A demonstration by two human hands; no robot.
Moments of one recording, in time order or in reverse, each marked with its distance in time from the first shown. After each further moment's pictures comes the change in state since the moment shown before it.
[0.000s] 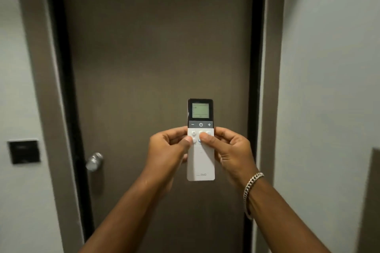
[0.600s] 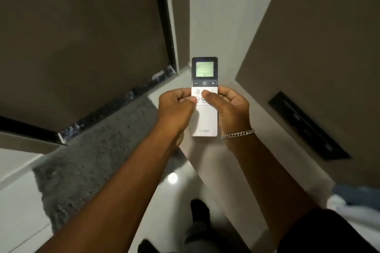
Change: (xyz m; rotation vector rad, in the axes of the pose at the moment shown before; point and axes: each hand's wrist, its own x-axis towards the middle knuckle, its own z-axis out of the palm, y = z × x) left_hand -0.272 -0.455 0.144 0.126 -0.324 -0.894; right_hand -0.346 0.361 -0.241 -0.133 0.822 0.697
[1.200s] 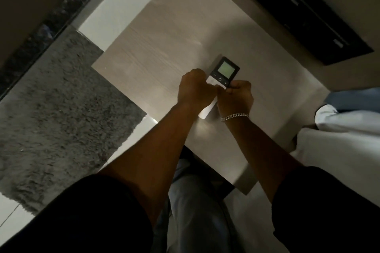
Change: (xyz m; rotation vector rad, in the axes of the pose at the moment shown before) left_hand 0.045 -0.252 0.144 0.820 -0.321 -0.026; right_hand 0.011 0.219 -0.162 -0.601 0.600 0.276
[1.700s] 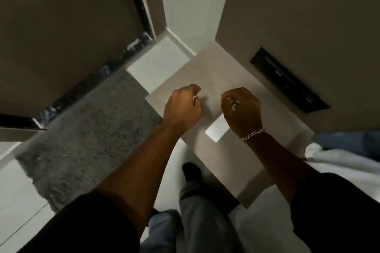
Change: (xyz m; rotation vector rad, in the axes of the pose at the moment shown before) left_hand -0.089 0.031 -0.150 0.087 0.211 0.258; right_hand -0.059 -0.113 -0.067 -0.192 -0.071 -0.909
